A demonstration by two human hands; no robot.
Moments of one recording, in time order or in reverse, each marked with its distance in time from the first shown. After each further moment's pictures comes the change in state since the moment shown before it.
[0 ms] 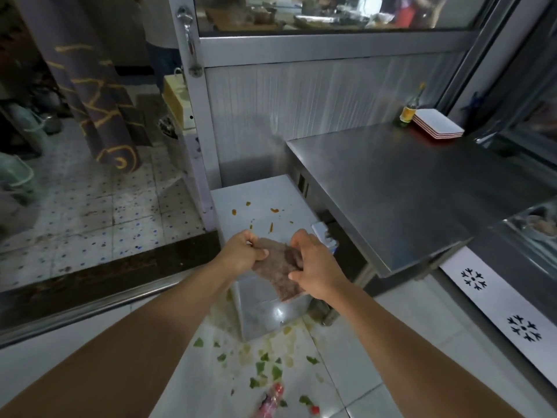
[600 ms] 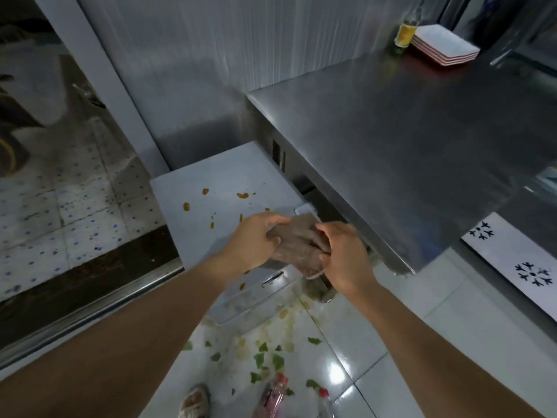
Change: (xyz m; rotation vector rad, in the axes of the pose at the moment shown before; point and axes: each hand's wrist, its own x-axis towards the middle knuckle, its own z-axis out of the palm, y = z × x) left_hand 0.181 -0.023 0.077 0.482 -0.211 0.371; right_hand 0.093 0.151 0.049 -0.073 0.199 0.216
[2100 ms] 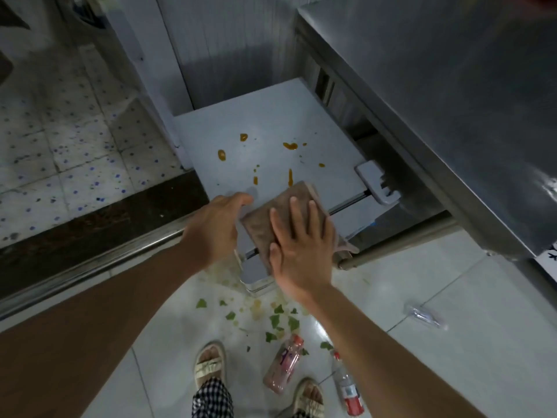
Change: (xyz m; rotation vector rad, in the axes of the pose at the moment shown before) left_hand -0.038 -0.158 -0.063 0.410 0.080 0.028; right_hand -0.002 -0.097 0.167 -0.265 -0.070 -0.101
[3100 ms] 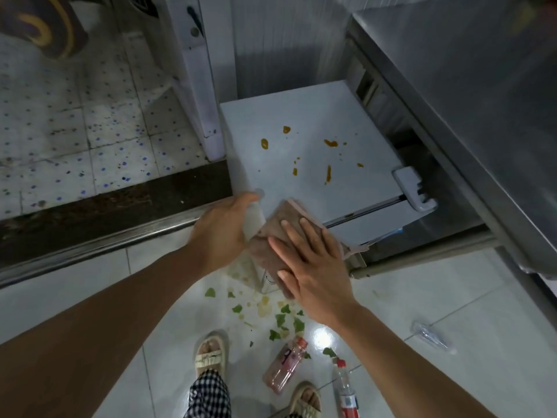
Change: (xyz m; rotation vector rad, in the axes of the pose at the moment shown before) left_hand -0.050 -0.028 -0.003 -0.053 0.101 -0.084; right_hand -0.033 -0.014 0.014 -0.148 -0.022 -0.407
